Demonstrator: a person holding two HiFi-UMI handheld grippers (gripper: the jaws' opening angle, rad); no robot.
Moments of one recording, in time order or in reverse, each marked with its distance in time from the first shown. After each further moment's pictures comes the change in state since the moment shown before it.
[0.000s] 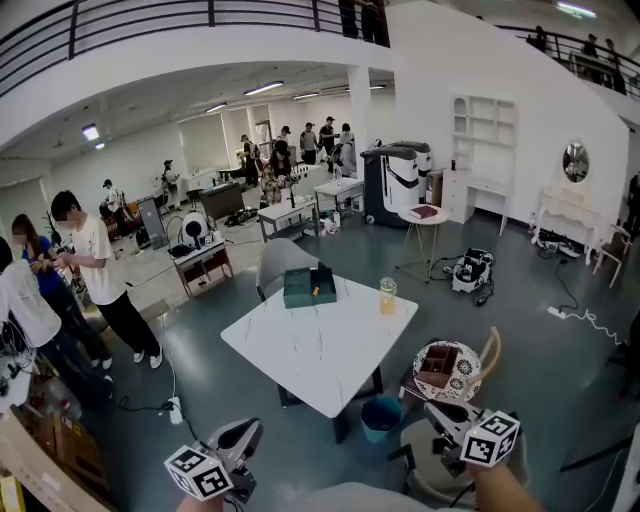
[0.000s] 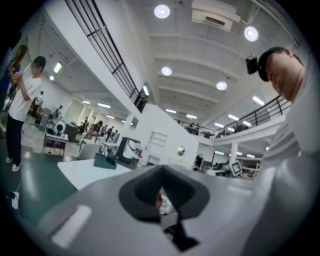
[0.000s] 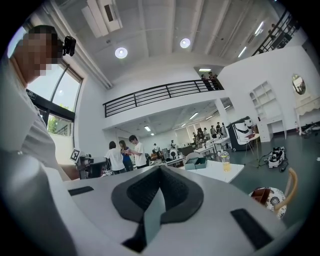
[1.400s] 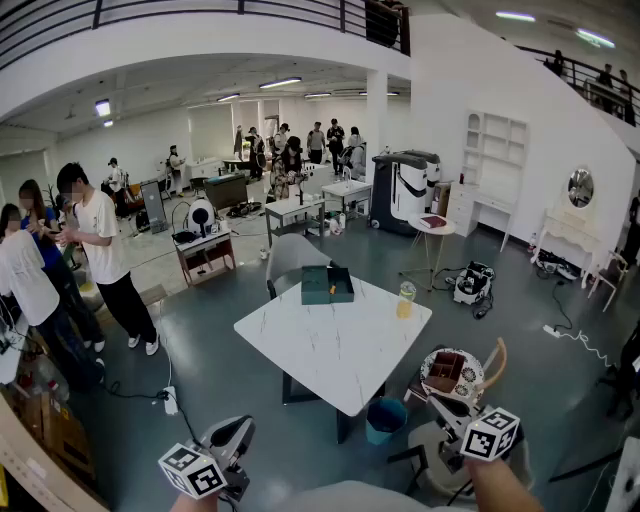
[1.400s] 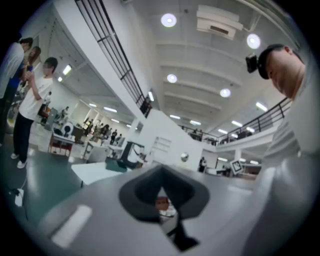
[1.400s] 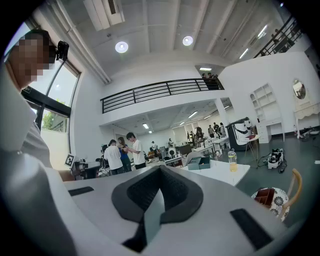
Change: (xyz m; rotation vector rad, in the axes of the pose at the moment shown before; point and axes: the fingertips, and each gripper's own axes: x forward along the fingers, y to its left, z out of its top) left arm -0.074 0.080 0.007 -0.035 -0.064 0.036; right arm 0.065 0.050 0.001 -0.017 0.021 -0.040
